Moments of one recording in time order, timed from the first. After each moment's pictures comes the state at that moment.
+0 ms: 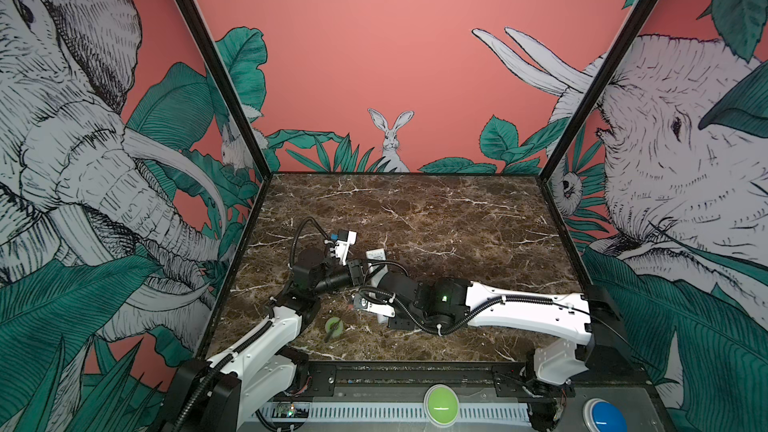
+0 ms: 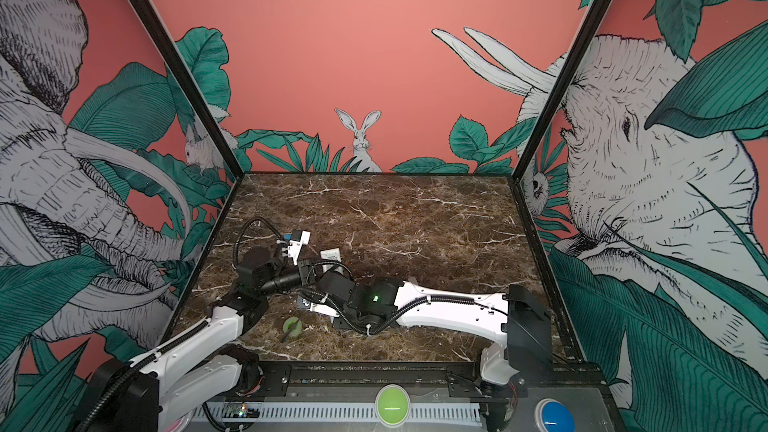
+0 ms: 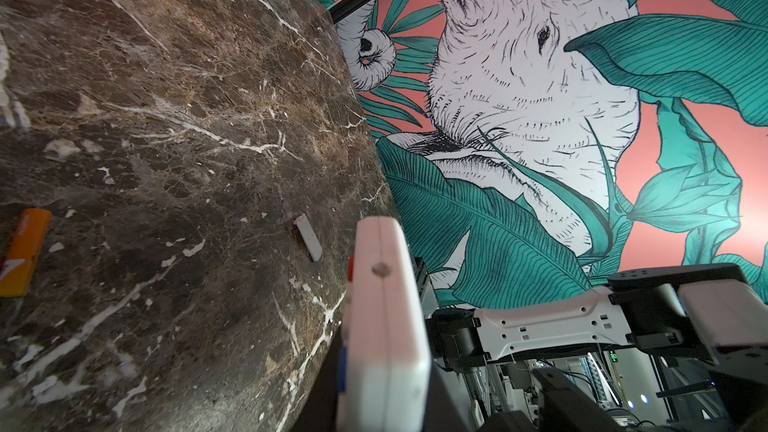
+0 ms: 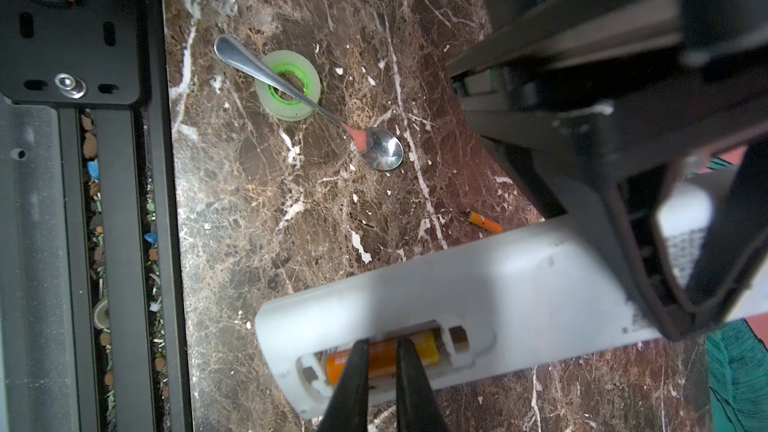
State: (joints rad) left arm -0.40 0.98 0.34 0.42 0.81 -0.94; right arm 1.31 1.55 1.26 -0.66 0.21 -0.34
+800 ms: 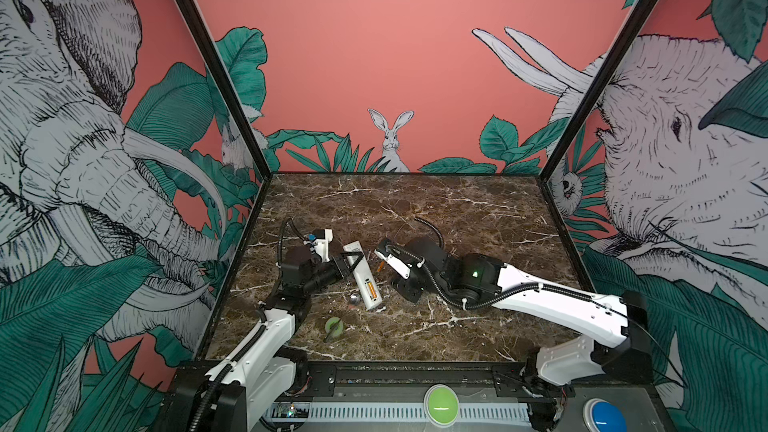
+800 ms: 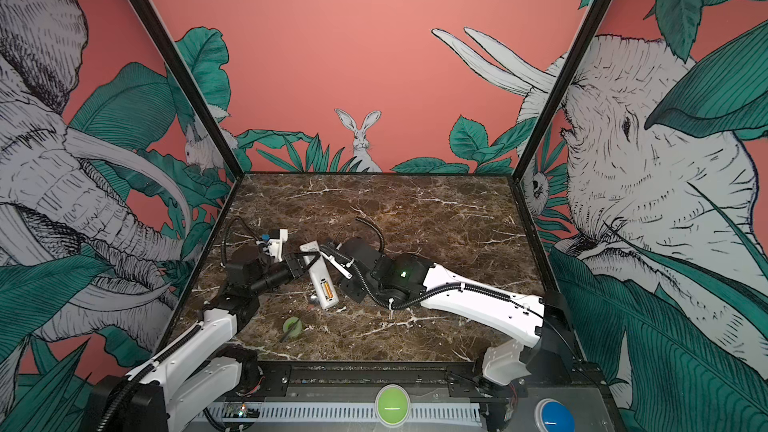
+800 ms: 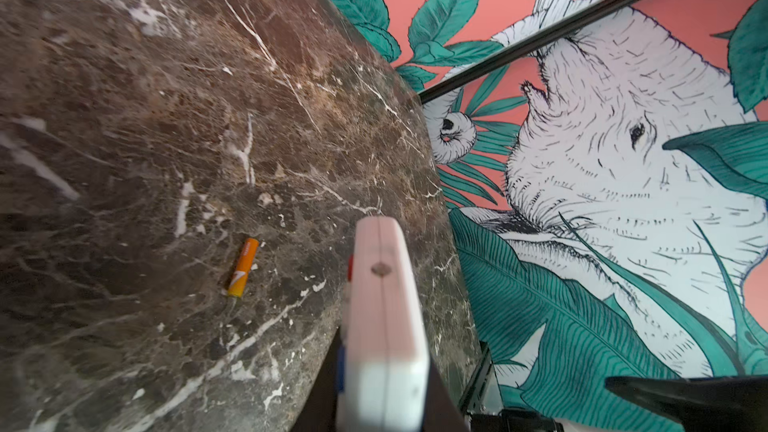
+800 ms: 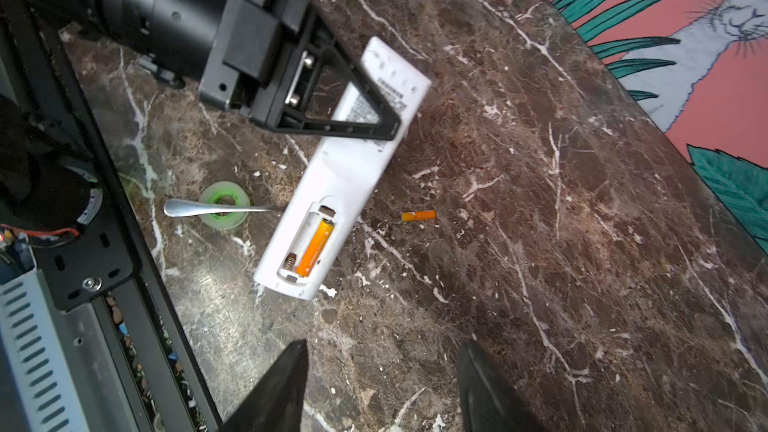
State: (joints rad) left arm -0.20 0.93 0.33 0.26 0.65 -0.85; right arm 1.16 1.44 1.35 -0.69 0.21 0.06
